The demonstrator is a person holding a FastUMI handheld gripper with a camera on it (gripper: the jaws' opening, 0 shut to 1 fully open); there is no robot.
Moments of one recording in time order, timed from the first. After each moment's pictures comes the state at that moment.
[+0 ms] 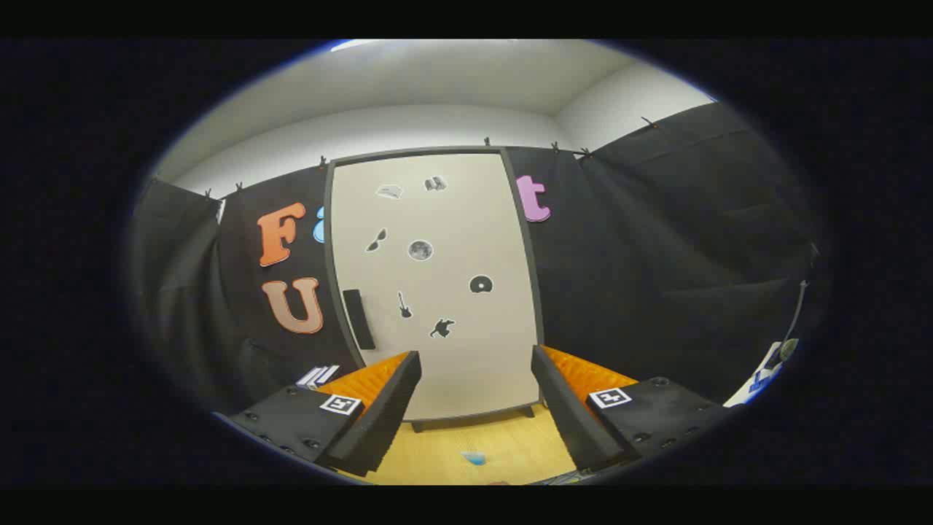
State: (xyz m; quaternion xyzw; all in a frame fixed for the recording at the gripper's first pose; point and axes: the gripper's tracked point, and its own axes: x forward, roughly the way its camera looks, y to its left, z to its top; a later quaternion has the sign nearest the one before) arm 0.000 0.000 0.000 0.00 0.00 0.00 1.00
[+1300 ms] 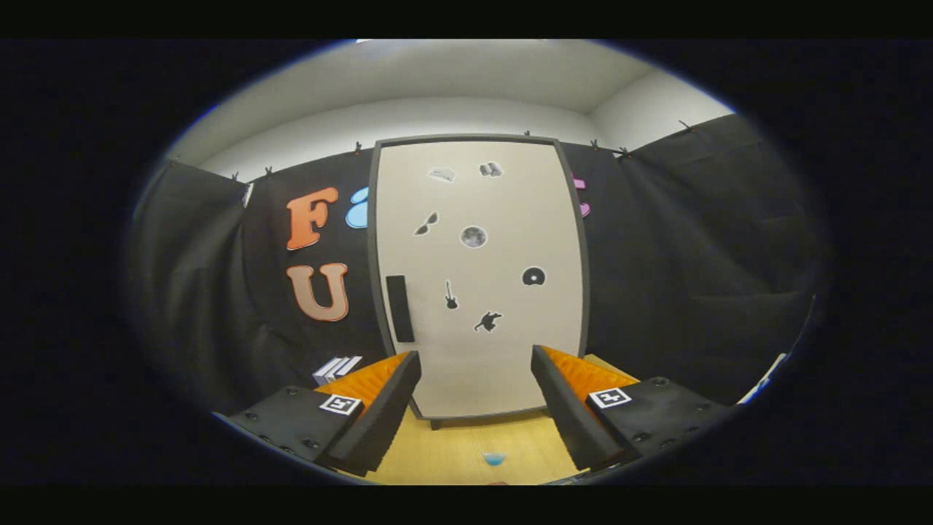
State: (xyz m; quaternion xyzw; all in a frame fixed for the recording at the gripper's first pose) arm 0.030 0.080 -0.023 -0.04 0.02 0.06 1.00
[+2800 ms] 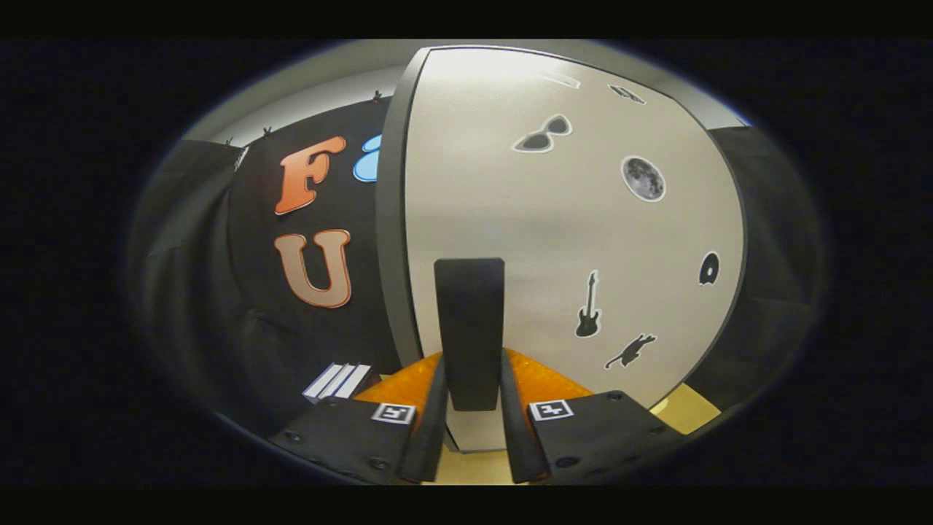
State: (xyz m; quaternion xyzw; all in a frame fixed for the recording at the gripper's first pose) arm 0.241 0.199 -0.070 -0.05 0.10 0.07 0.99
